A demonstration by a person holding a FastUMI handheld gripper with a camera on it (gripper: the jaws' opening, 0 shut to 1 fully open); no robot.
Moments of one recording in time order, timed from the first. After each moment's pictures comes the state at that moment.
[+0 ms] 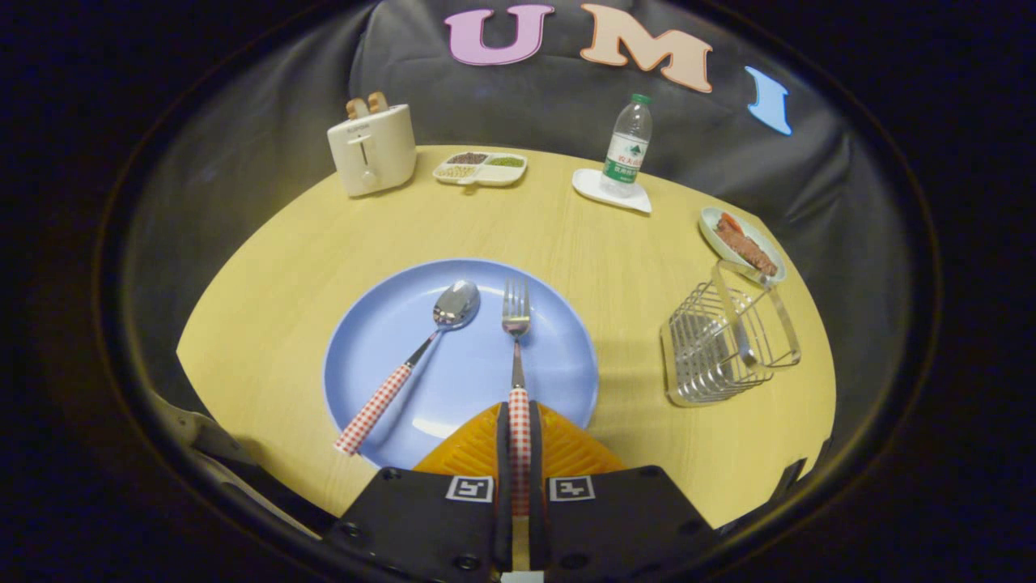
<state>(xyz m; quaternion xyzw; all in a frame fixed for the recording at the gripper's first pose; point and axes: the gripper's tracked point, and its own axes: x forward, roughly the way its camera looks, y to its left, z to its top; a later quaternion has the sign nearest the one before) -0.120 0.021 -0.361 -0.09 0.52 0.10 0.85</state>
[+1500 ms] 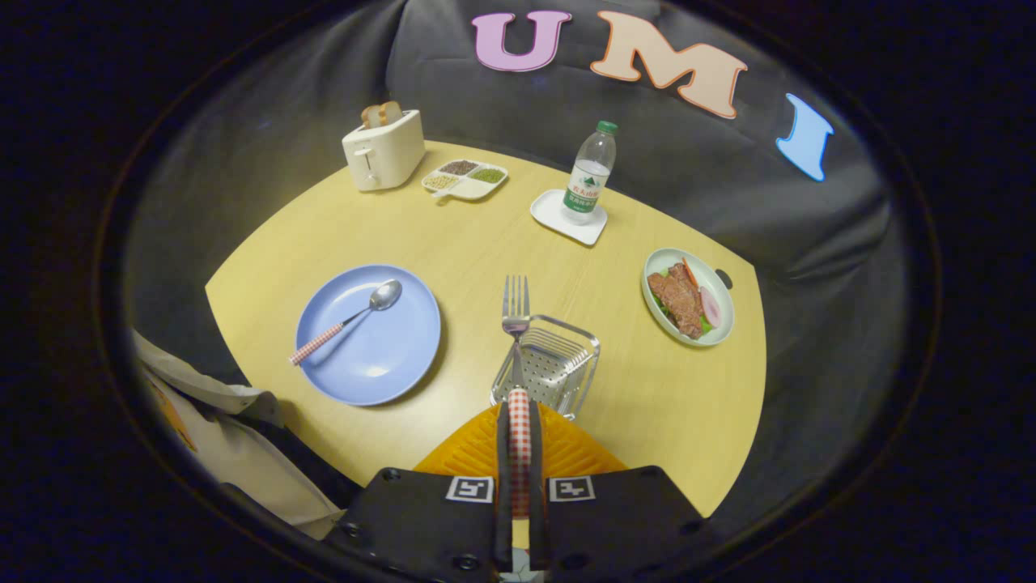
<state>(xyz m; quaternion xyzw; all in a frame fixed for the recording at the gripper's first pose) -0.062 -0.133 -0.269 -0.17 0.54 0.20 0.80</state>
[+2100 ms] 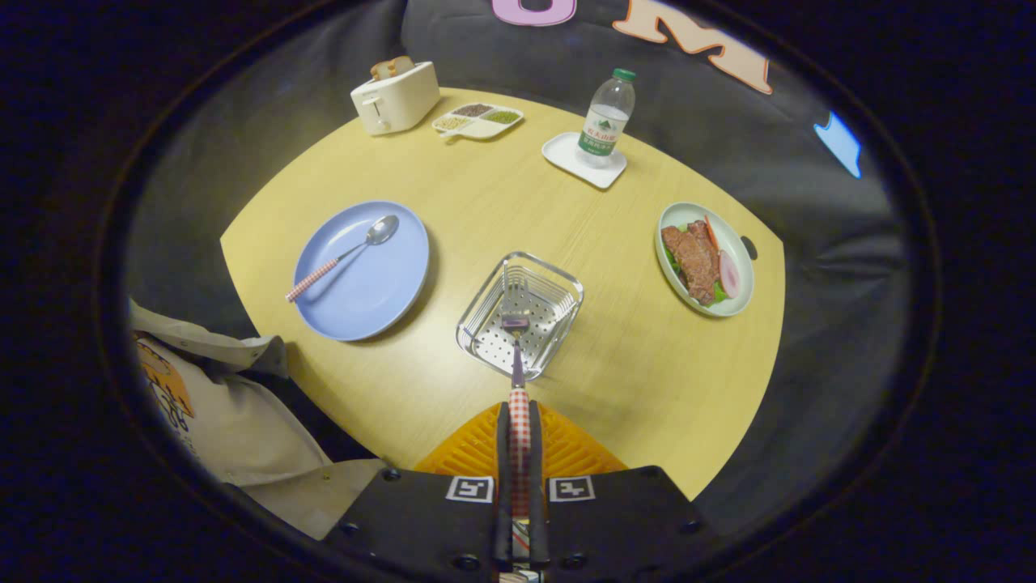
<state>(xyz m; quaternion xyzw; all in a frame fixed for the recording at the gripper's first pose) -0.071 -0.174 -0.290 -0.20 0.63 0.24 0.71</state>
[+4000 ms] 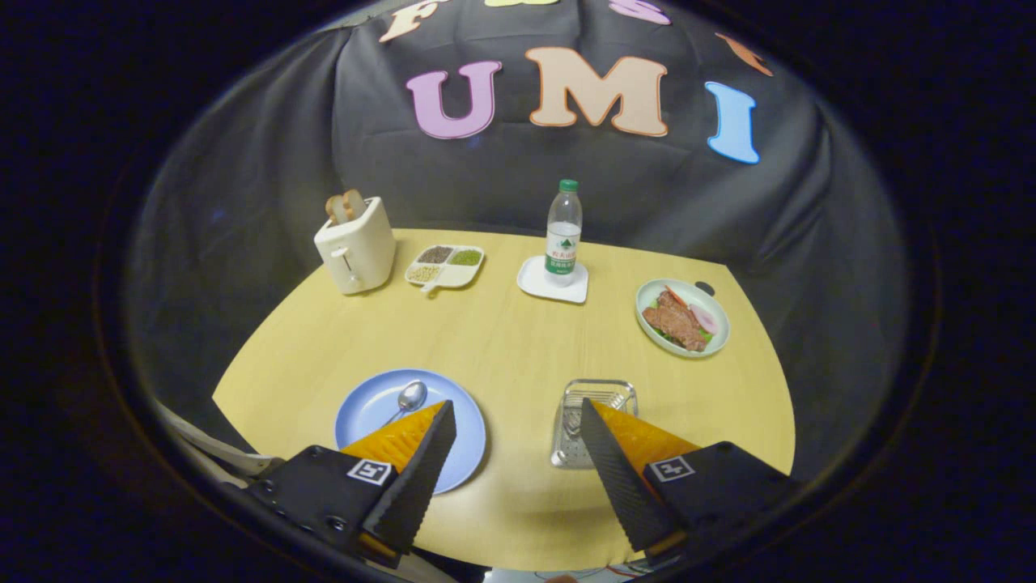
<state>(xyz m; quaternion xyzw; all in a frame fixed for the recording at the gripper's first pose) -0.048 -0.043 -0.250 -0.04 0.42 0.09 0.90</state>
